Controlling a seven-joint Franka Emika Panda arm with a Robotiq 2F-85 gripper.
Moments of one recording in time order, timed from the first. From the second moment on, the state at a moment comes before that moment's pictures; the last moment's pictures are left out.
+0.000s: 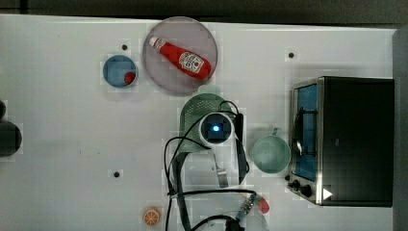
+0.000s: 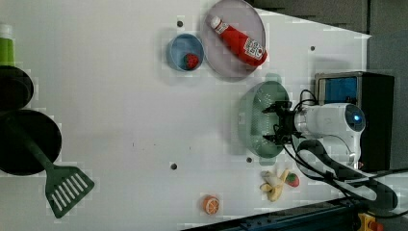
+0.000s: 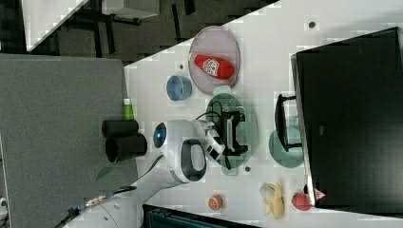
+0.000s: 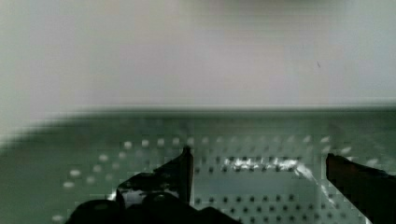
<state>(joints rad) -0.16 0.42 0.06 -2.40 -0.31 1.16 1.04</state>
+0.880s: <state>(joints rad) -0.18 0.33 0.00 -2.43 -0.29 1.14 0.72</state>
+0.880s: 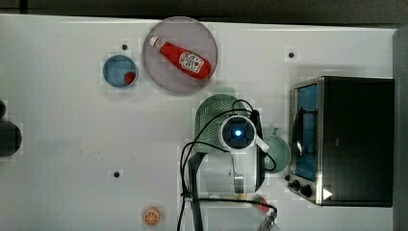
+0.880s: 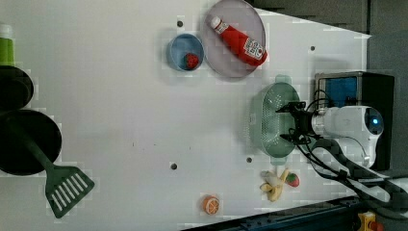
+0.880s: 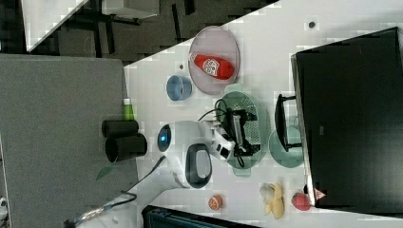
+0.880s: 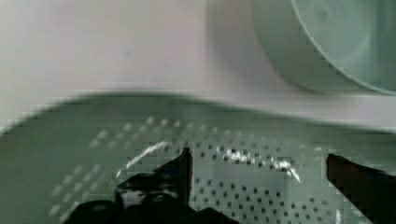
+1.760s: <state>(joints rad) -0.15 -0.14 0.13 -2.22 0.02 0.45 0.42</state>
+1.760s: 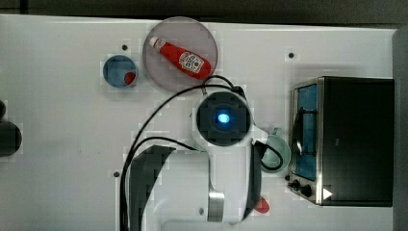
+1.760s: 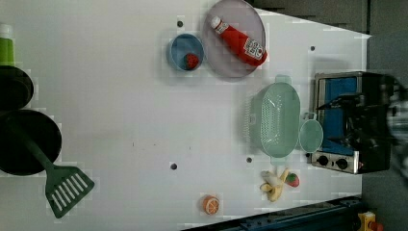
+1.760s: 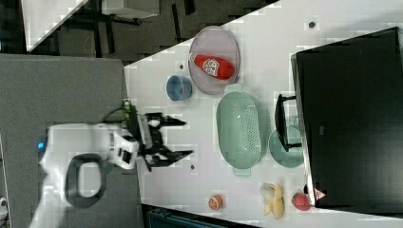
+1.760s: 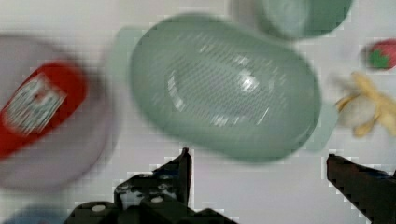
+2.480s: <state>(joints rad) -0.15 -0.39 0.11 -1.99 0.01 0.07 0.16</state>
